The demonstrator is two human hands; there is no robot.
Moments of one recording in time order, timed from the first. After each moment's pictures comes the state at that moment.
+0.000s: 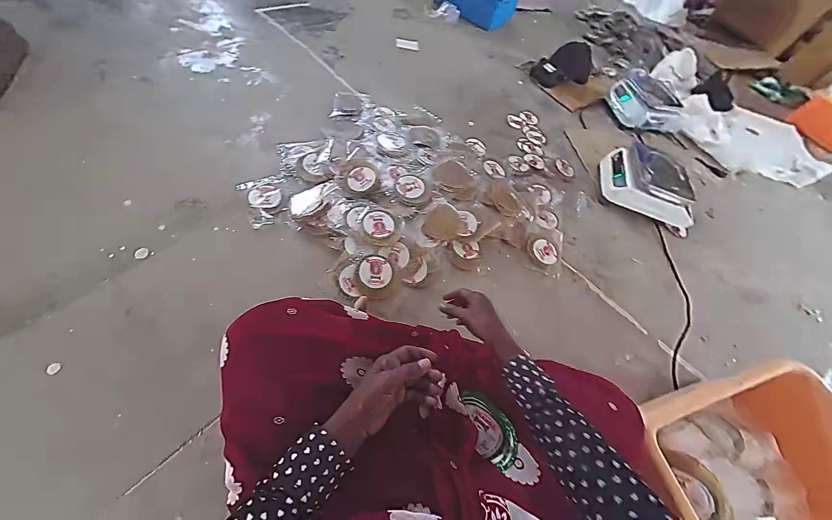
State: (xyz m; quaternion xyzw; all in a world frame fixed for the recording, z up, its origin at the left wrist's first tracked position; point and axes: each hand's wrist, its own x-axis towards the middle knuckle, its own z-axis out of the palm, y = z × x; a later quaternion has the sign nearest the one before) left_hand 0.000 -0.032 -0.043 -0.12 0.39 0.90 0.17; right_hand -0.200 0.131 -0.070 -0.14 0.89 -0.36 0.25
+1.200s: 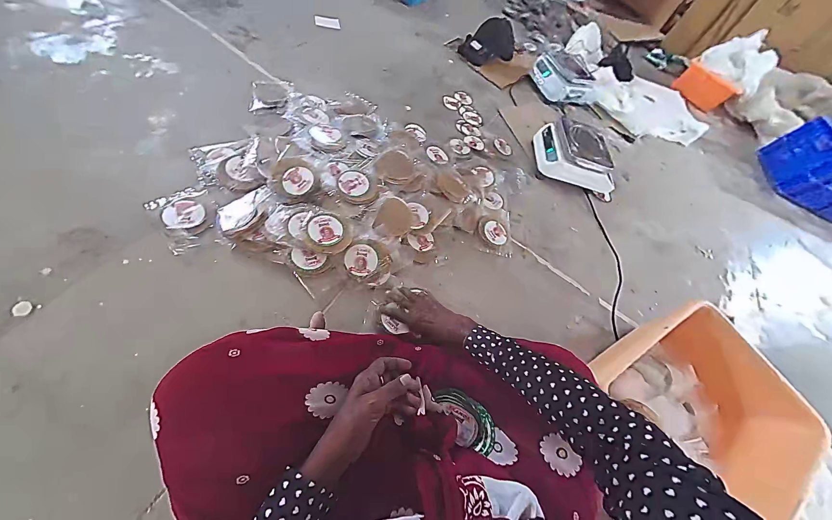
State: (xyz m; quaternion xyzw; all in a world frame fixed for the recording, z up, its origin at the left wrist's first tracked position) left_hand -0.012 -0.023 -0.056 -0.10 0.45 0.86 0.19; right_hand -0.223 0.137 -0.120 -0.53 0.83 -0.05 0.17
